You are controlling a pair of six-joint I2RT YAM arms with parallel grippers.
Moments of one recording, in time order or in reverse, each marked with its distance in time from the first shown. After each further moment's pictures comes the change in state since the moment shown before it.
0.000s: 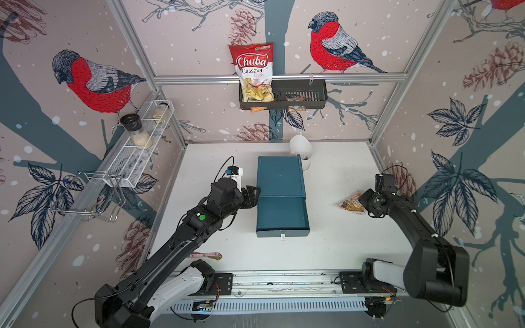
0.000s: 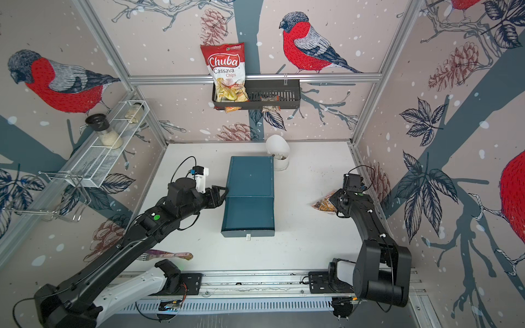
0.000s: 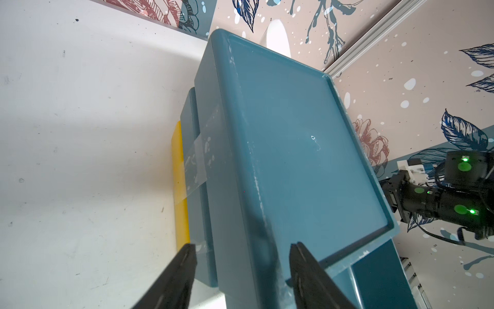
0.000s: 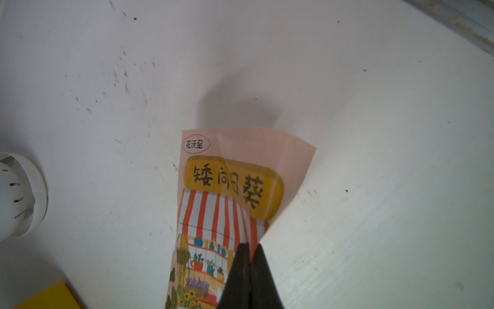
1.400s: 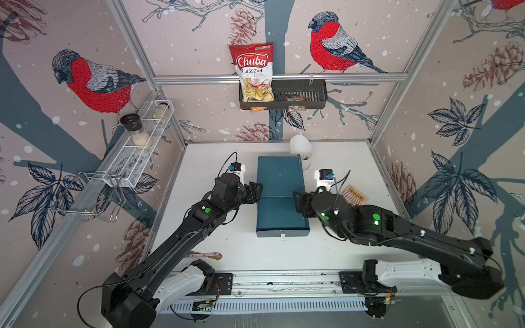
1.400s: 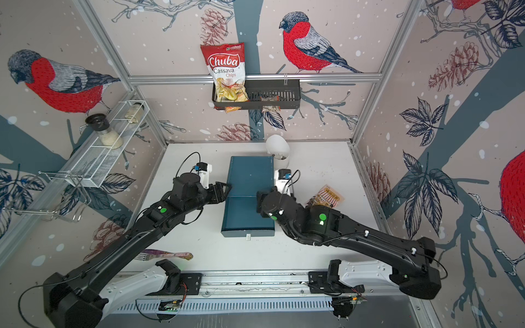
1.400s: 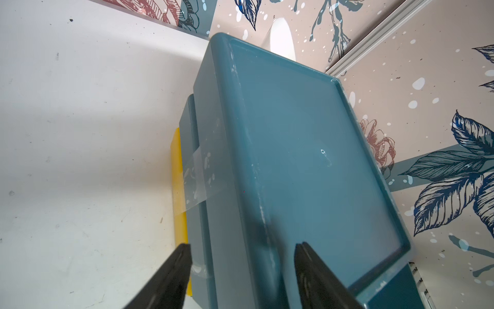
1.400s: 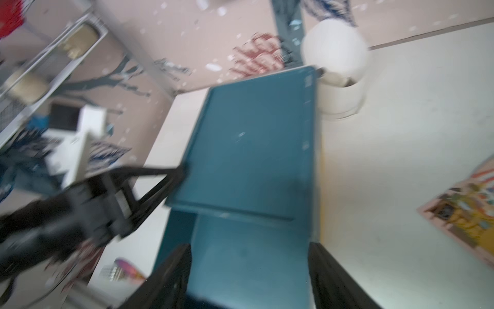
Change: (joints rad) left arm 0.028 0.095 0.022 0.059 0.030 0.021; right arm 1.492 -0.119 0.490 -0.180 0.621 0.162
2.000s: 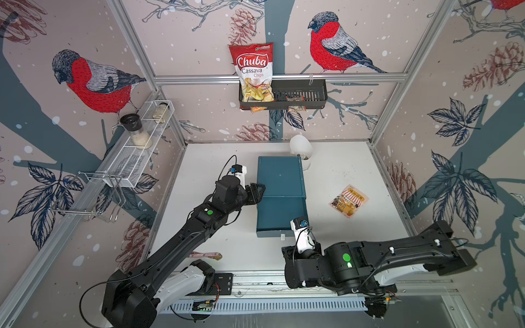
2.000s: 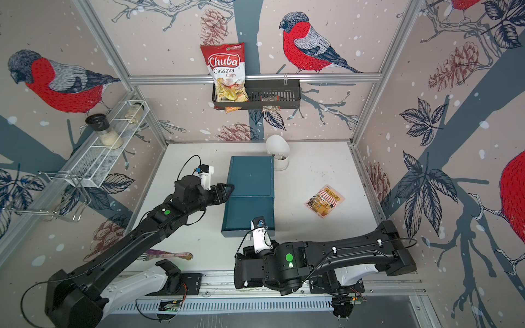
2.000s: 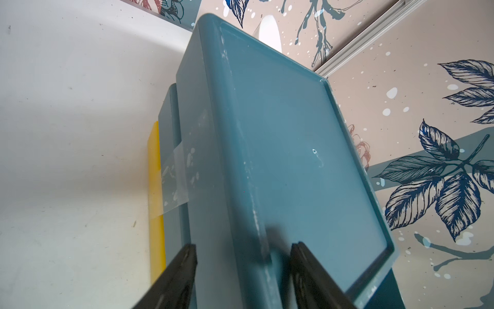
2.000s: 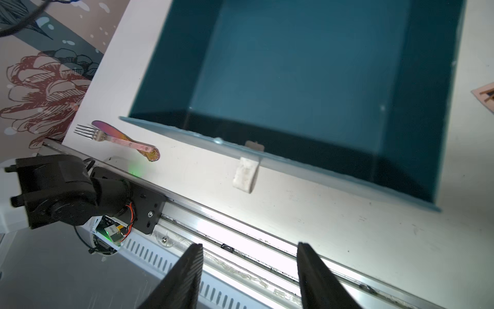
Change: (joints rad) left arm 0.005 -0.012 -0.077 0.108 0.071 -0.069; right arm 0.366 0.138 -0.053 -0.294 -0.038 0.418
